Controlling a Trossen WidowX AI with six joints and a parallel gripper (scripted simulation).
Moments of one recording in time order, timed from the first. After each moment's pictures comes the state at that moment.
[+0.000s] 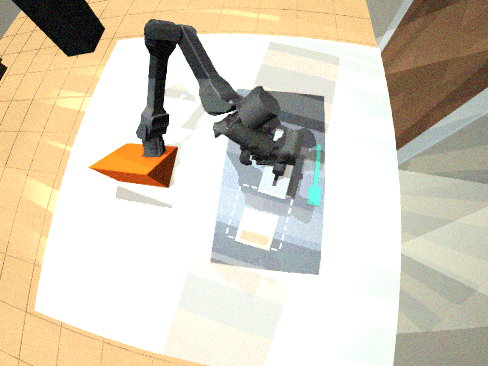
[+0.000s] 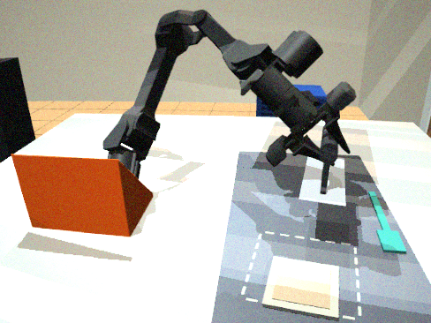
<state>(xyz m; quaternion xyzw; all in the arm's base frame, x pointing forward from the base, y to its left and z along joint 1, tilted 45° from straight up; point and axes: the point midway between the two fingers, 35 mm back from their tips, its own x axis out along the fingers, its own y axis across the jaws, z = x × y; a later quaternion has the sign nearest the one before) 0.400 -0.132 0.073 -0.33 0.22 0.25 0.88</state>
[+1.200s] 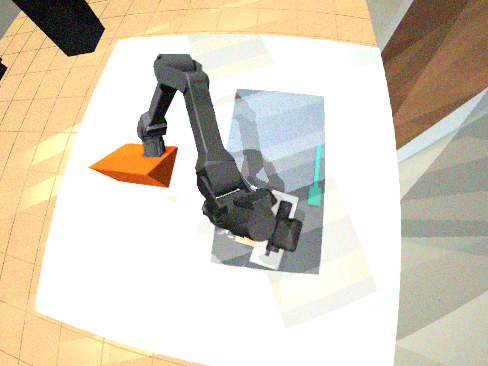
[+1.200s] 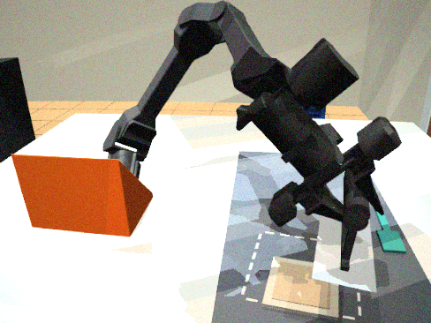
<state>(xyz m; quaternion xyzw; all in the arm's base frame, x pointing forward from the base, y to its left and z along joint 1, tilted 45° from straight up) 0.395 -0.269 -0.057 -0.34 0.24 0.26 0.87</state>
